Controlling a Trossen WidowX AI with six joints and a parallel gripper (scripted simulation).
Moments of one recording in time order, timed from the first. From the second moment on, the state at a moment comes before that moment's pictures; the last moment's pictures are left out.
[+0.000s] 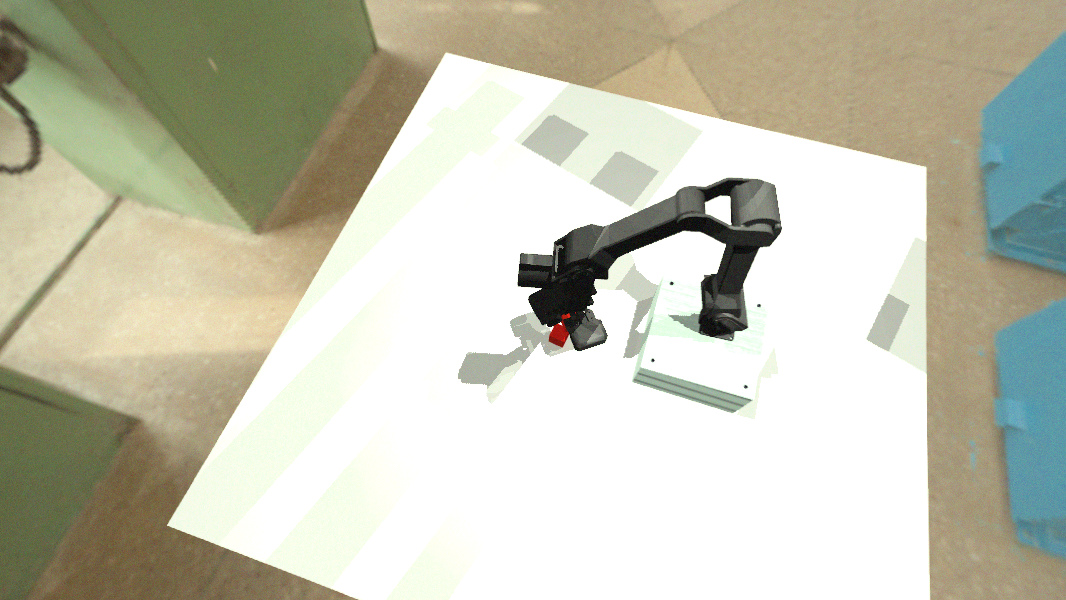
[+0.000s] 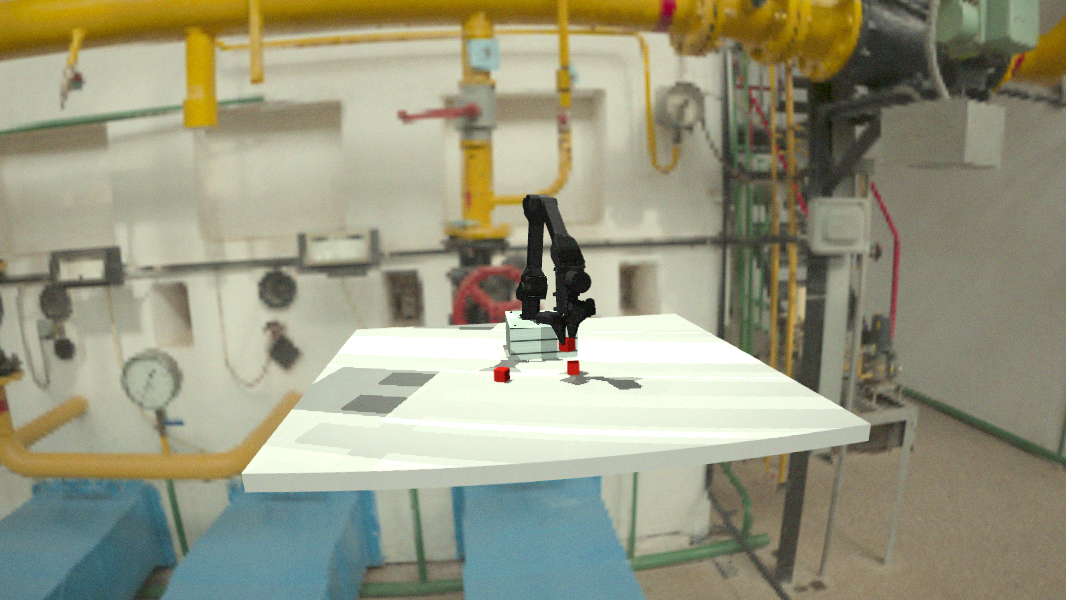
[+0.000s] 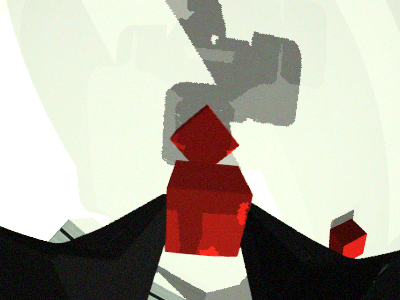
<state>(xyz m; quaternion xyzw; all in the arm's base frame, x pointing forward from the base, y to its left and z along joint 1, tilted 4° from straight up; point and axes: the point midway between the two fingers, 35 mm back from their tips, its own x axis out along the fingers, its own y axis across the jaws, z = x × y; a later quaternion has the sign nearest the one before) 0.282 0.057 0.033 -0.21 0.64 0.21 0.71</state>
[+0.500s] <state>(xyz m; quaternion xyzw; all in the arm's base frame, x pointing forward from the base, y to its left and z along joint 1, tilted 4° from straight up) 0.286 0.060 0.010 -0.21 0.64 0.22 0.71</state>
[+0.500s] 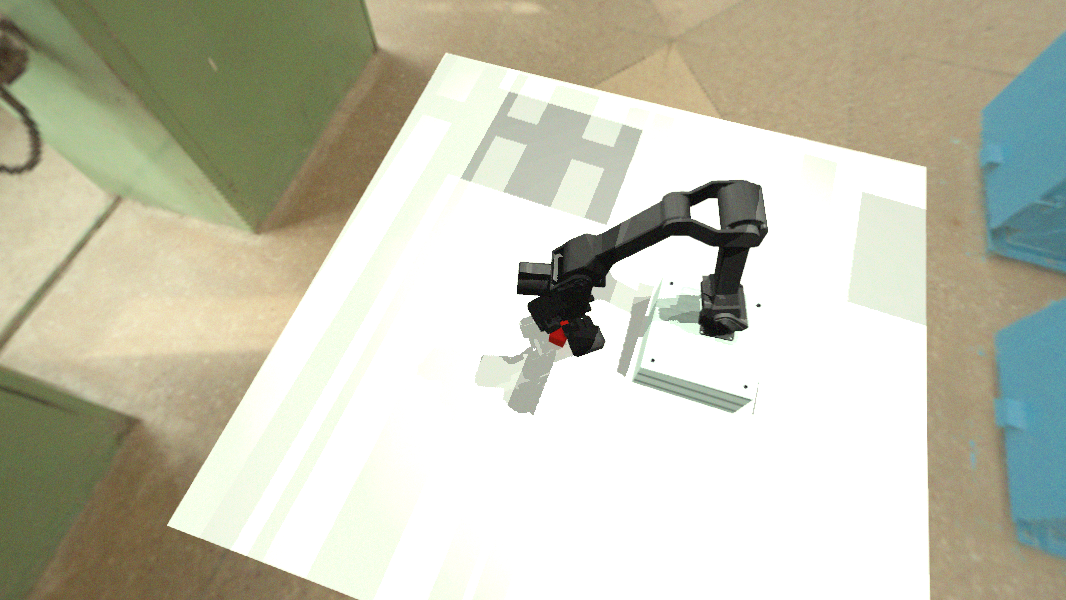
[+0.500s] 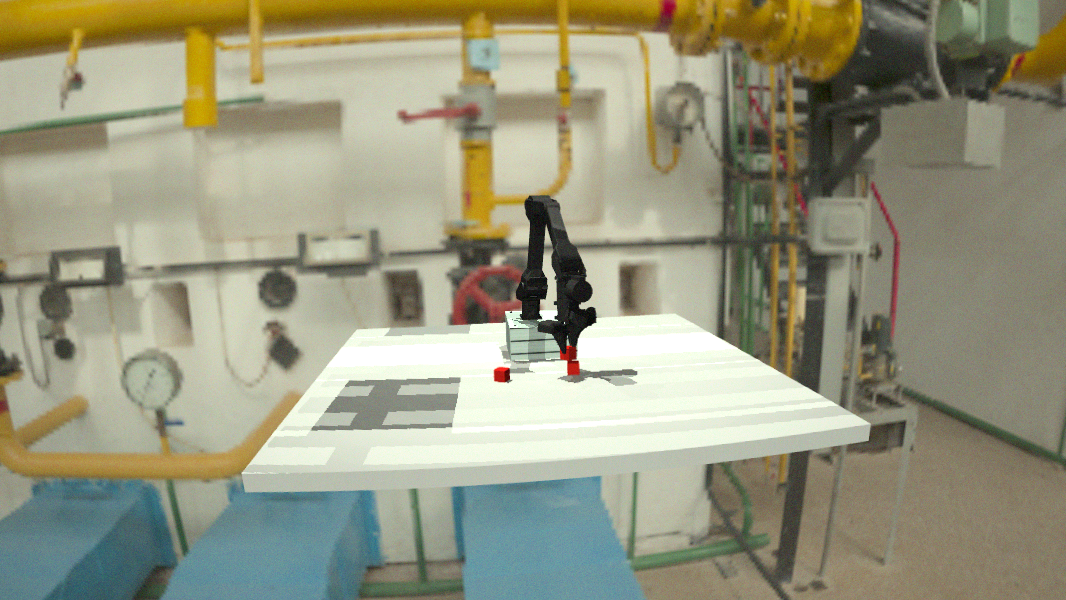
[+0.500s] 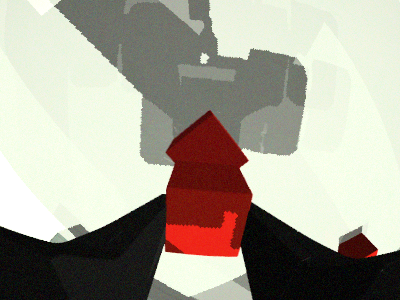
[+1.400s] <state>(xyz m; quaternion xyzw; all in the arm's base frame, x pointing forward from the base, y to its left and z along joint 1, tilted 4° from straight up) 0.284 0.060 0.005 -0.21 0.64 0.22 0.71</state>
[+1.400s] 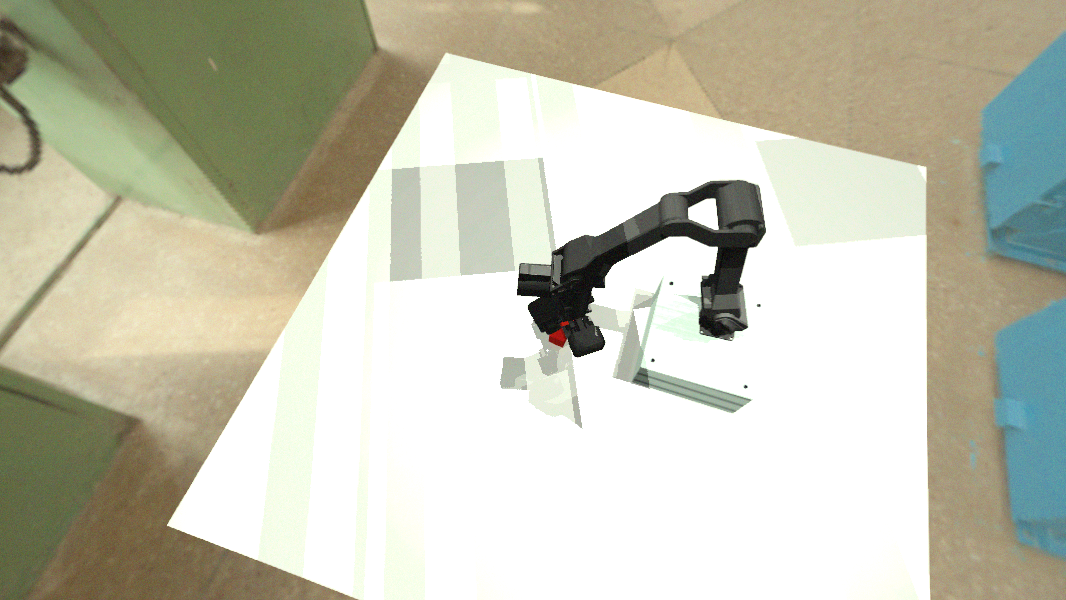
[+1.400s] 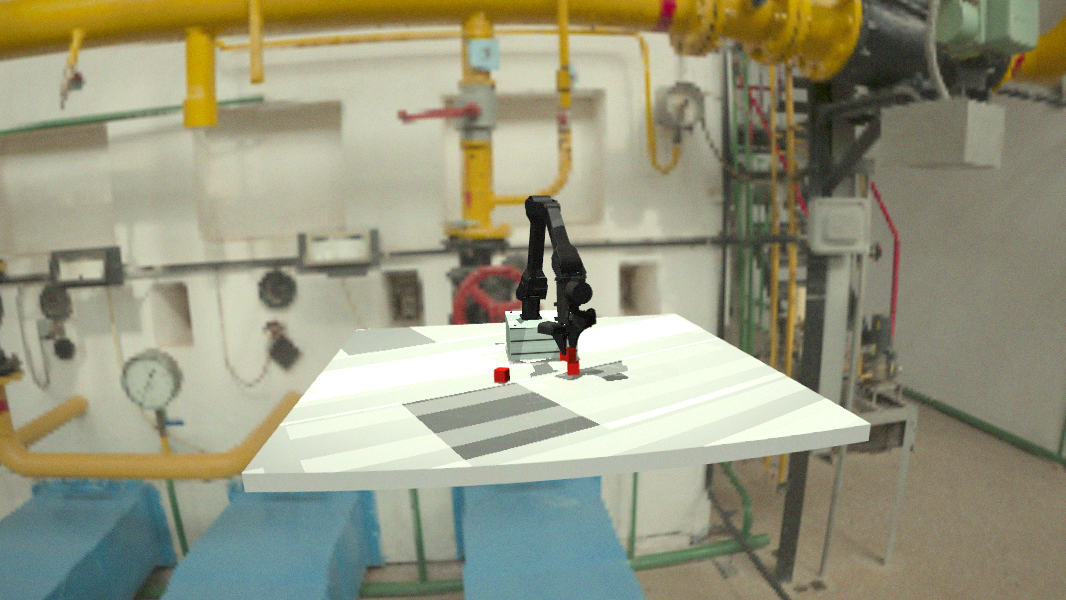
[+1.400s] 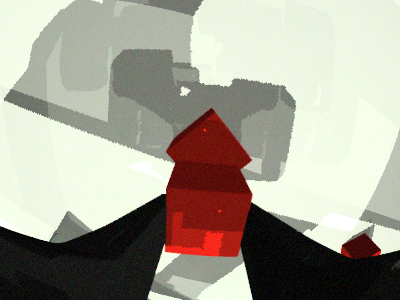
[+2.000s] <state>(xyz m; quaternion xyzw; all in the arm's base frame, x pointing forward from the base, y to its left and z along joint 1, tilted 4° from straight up) 0.281 0.059 0.012 -0.21 0.65 0.22 0.70</state>
